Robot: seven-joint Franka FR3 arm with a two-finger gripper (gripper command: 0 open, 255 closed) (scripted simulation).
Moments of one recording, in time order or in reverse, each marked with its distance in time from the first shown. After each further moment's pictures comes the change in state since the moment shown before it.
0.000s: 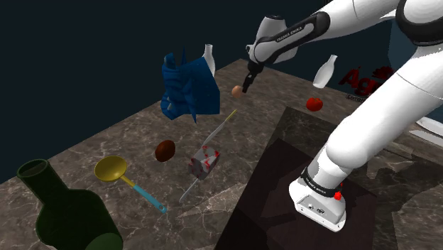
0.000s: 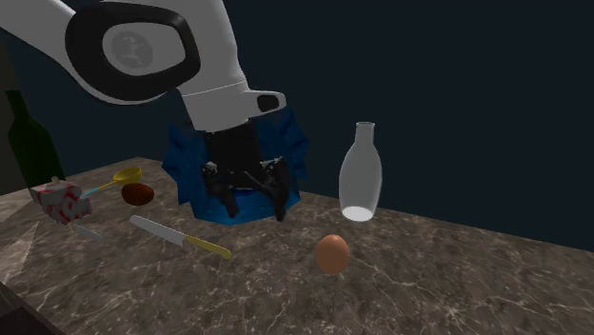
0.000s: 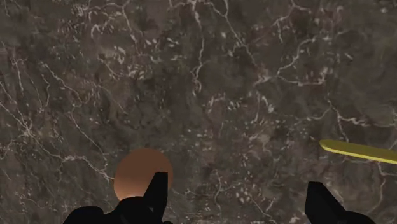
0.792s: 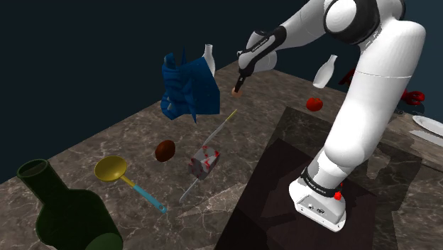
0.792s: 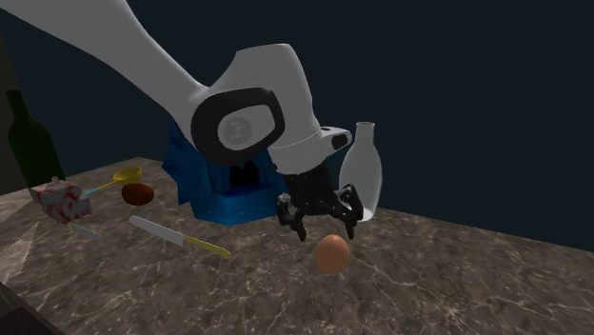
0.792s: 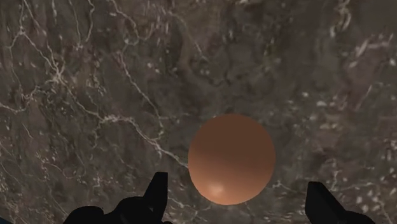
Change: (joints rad) arm -0.054 0.406 -0.023 0.264 0.162 0.247 -0.276
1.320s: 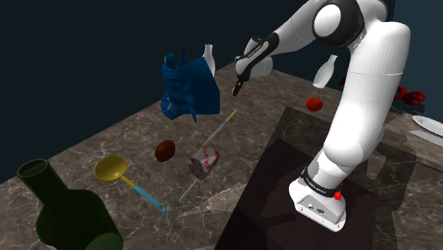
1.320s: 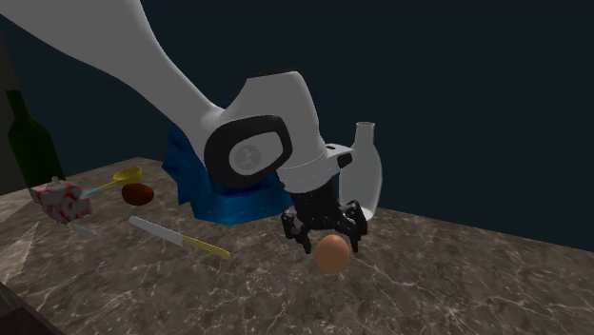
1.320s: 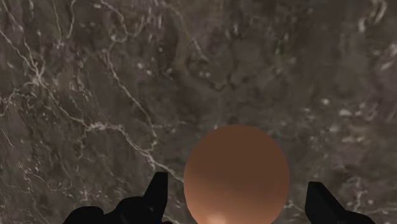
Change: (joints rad) arm -0.022 0.088 0.020 0.029 0.036 0.060 -0.028
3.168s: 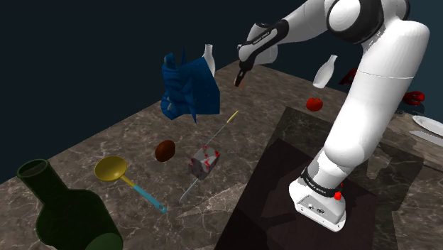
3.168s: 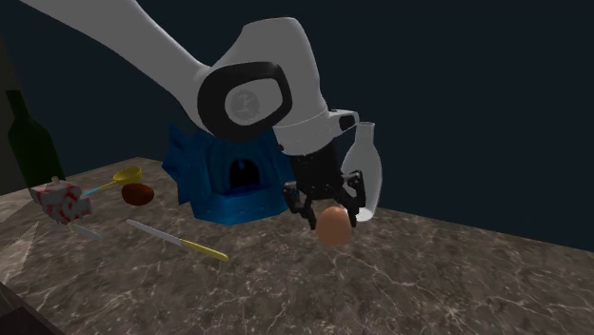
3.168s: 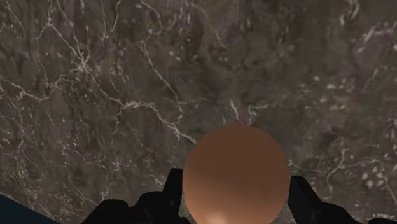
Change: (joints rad) arm 0.020 -0.110 -0.023 0.027 -0.041 -0.135 0.024
